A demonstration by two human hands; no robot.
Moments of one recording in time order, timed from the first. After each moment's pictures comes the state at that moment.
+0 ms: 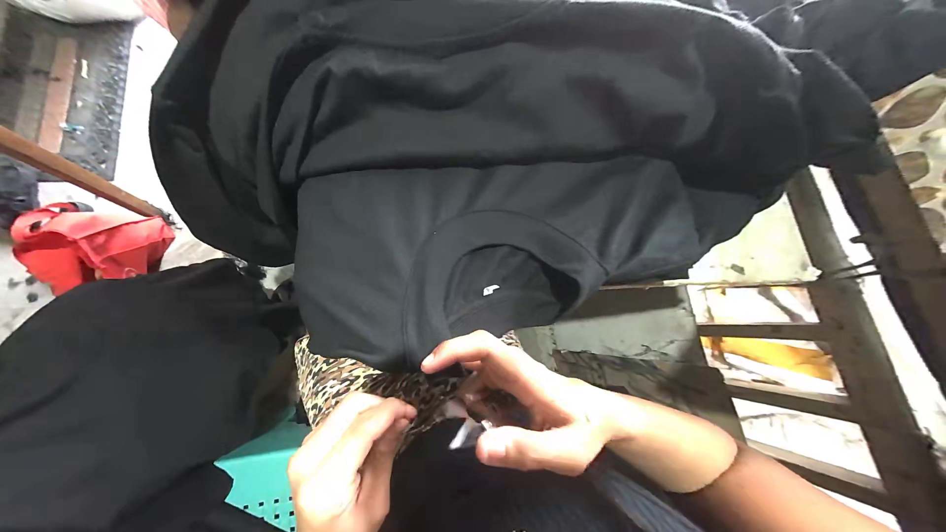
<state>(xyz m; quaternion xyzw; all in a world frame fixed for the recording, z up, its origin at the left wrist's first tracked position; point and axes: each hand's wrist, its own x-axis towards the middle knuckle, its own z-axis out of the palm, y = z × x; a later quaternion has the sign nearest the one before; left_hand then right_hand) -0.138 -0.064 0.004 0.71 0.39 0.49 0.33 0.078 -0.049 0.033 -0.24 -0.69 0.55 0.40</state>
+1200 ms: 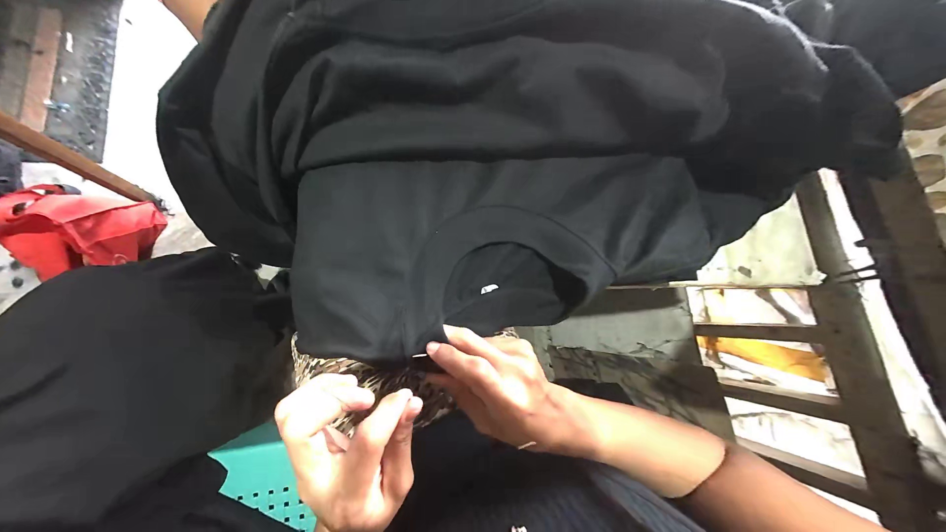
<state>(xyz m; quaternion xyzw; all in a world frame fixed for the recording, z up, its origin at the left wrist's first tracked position) -0.122 -0.057 -0.007 0.70 0.44 0.54 0.13 0.058 -0.056 0.002 -0.43 -0.82 0.06 0.37</state>
